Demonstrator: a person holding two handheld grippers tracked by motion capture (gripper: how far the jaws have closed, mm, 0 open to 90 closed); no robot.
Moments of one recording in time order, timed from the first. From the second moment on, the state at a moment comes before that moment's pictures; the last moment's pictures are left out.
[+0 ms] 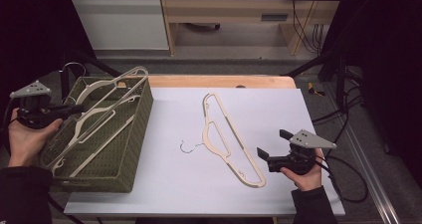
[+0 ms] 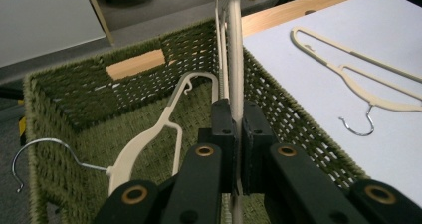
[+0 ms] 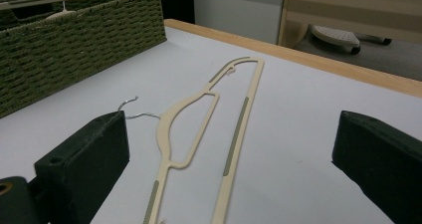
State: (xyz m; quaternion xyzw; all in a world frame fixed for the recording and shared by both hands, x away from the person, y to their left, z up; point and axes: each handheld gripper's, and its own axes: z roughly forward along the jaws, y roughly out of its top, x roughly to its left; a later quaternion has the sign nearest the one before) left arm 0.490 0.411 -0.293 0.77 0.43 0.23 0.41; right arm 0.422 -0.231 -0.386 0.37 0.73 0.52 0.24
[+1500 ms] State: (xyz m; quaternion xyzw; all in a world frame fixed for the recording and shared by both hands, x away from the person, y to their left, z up) left arm 0.503 0.435 -0.383 0.74 0.55 0.19 0.33; right arm 0.421 -0.231 -0.386 0.37 0.73 0.52 0.24
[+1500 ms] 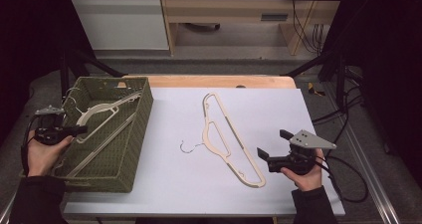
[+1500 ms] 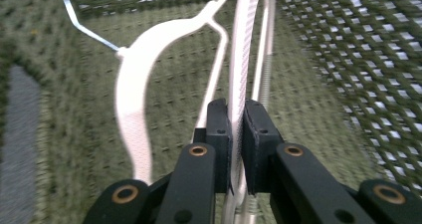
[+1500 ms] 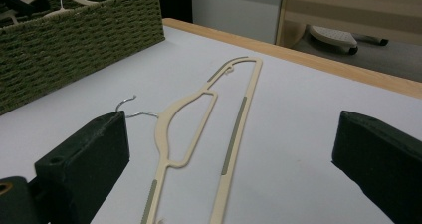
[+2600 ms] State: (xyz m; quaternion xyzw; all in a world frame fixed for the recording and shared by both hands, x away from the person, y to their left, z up) left arm 0.512 0.442 -0.399 0.74 0.60 0.18 0.26; right arm 0.421 -0.229 -0.387 0.37 0.73 0.51 0.24
